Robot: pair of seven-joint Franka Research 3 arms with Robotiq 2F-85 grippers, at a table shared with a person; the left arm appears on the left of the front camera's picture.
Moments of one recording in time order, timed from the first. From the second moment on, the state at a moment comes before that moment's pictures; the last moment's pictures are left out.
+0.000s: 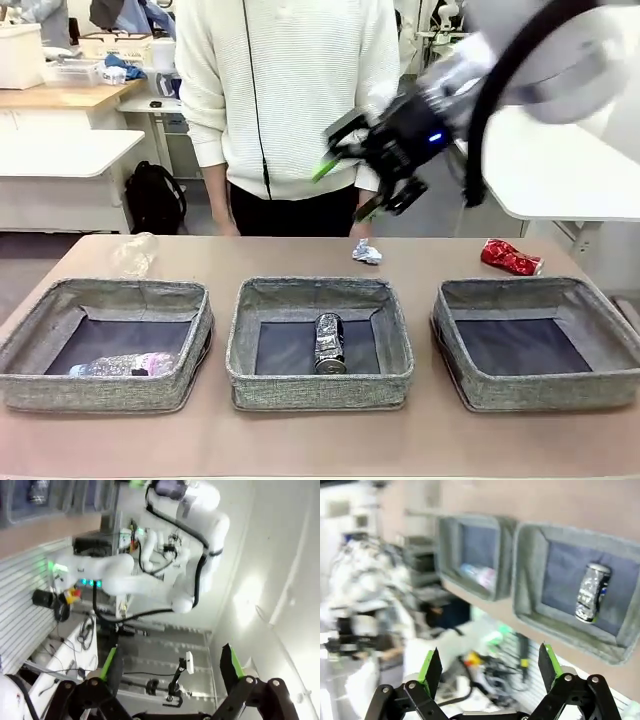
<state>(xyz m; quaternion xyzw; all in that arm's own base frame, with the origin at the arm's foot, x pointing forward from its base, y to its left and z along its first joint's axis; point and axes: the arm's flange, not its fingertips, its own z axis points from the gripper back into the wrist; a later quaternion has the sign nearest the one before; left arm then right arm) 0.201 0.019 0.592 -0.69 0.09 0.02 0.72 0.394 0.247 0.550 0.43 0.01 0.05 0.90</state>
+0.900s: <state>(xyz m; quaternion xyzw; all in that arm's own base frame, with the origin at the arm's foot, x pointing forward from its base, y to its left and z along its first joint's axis) 0.224 0.044 0.539 -0.63 0.13 0.06 0.76 0.253 -0.122 0.498 0.73 -0.04 -0.15 0.67</state>
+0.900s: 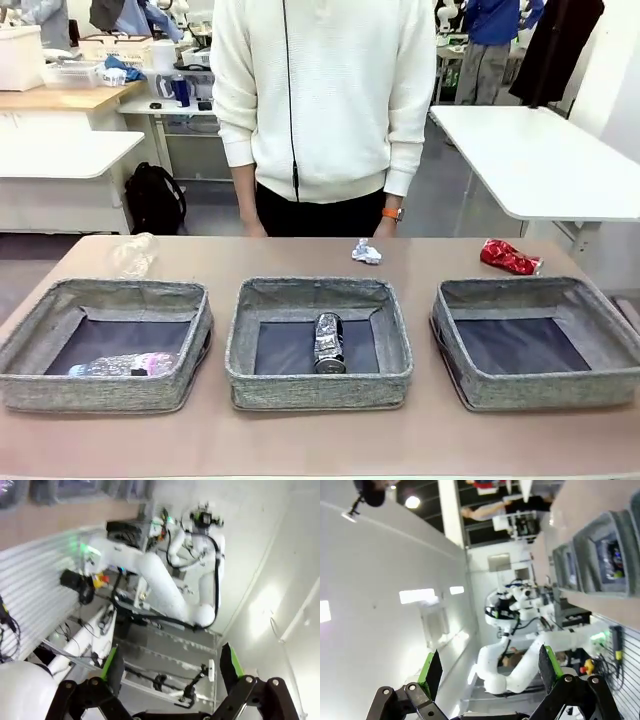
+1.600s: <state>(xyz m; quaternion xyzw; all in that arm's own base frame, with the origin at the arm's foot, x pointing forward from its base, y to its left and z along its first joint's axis) 0.226 0.045 0.537 -0.63 0.13 0.07 0.77 0.246 -0.084 0.509 0.69 0.00 -0.11 0.72</state>
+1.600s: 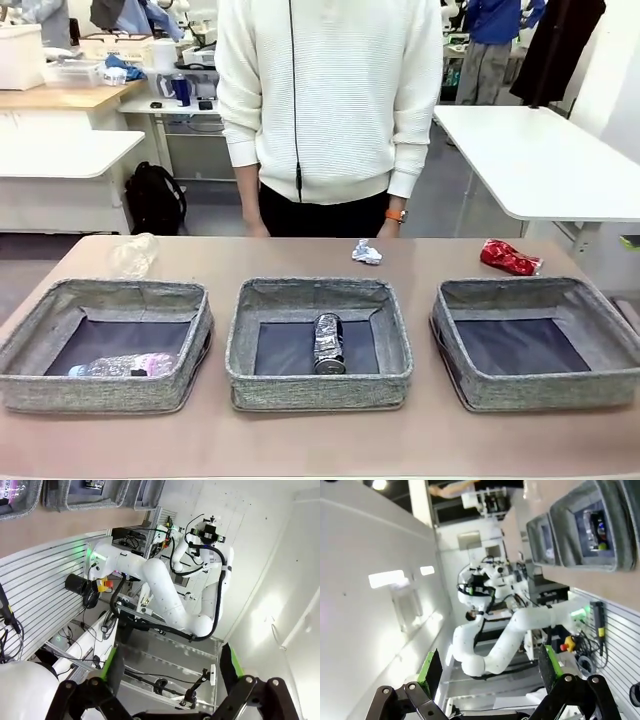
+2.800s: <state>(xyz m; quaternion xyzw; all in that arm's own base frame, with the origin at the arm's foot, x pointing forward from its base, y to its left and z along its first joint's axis) 0.226 0.045 0.537 -0.63 0.13 0.07 0.77 0.246 -0.087 0.507 0.69 0.01 -0.11 0.71</state>
